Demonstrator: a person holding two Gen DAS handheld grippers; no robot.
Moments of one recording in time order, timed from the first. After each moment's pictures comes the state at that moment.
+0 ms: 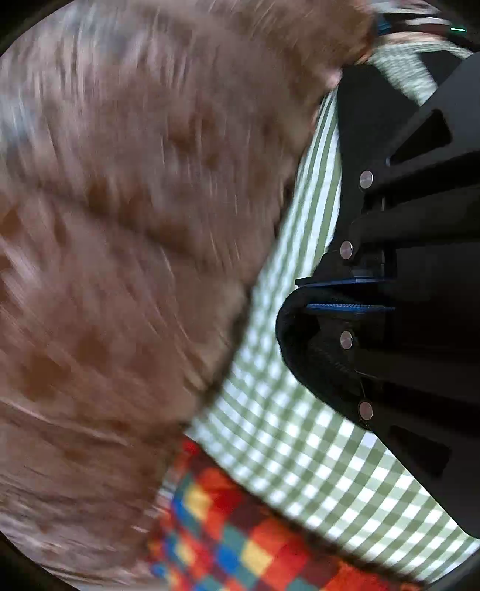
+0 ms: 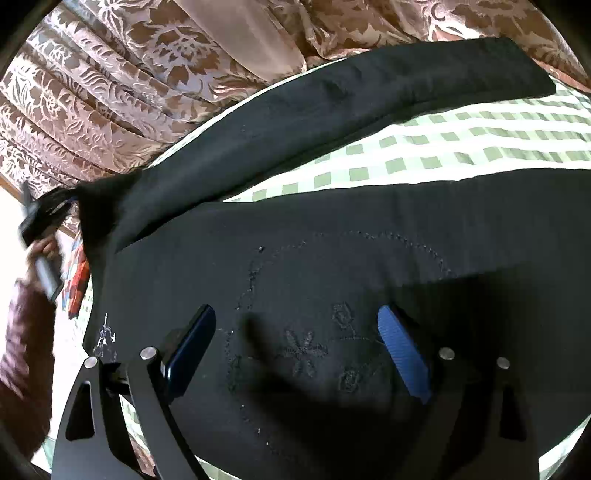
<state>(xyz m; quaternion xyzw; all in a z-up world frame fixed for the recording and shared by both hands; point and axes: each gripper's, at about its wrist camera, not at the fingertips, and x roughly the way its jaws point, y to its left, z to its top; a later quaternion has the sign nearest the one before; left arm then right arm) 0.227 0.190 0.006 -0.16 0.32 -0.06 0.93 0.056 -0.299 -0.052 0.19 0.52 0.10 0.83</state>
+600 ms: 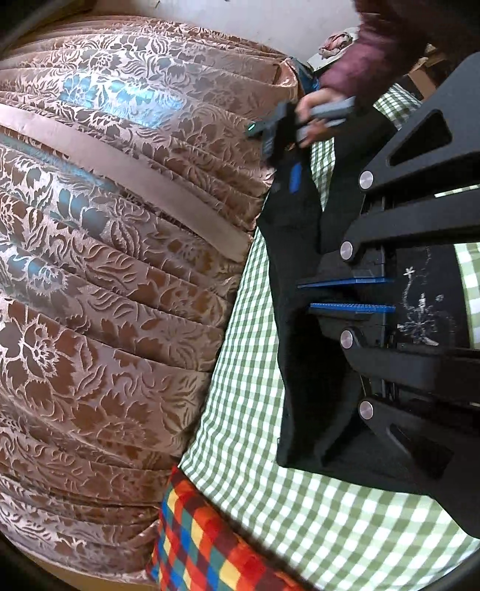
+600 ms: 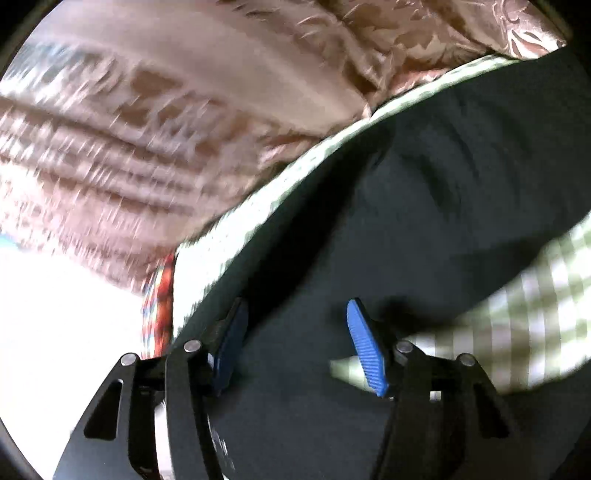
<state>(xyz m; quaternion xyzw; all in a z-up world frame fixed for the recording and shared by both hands) 0.014 0.176 -0.002 -0.17 0.27 -0.19 0.93 0.218 -0.290 -0.015 0.34 0.50 0.16 0.78</state>
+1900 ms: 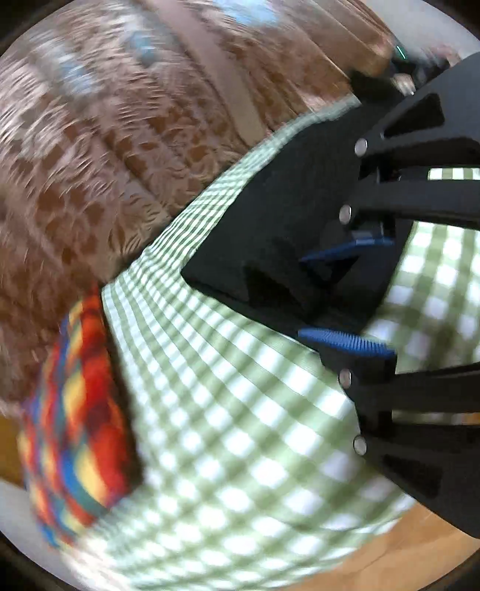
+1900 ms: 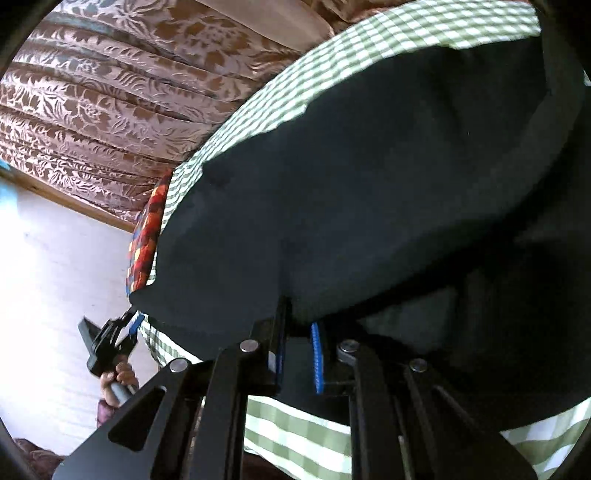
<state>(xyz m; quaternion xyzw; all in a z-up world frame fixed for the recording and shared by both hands) -0.031 0.302 -0.100 -0.36 0.36 0.01 0.86 0.036 -0.274 -0.076 0.29 0.53 0.20 0.77</state>
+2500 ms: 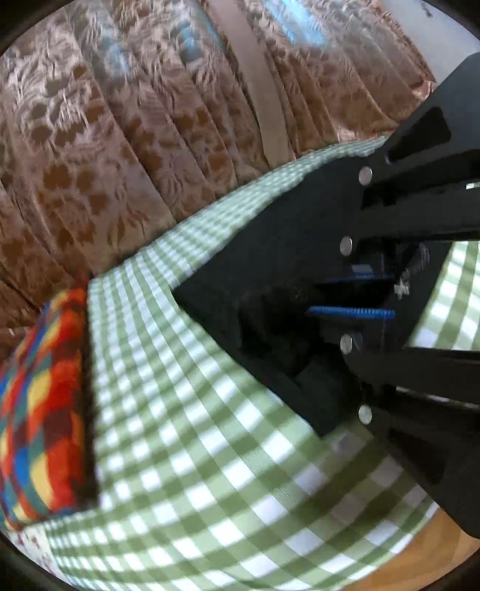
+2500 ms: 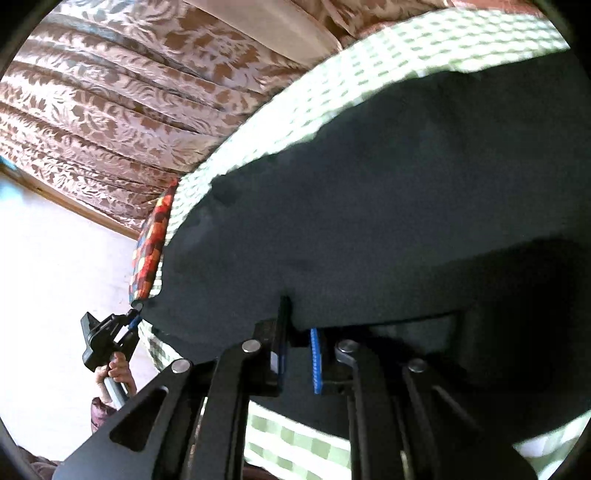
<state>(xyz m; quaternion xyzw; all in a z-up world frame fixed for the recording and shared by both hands) -0.001 0.270 -0.083 -0.43 0.36 0.00 0.83 0.031 -0.278 -0.057 0.29 0.51 0.21 0.78</state>
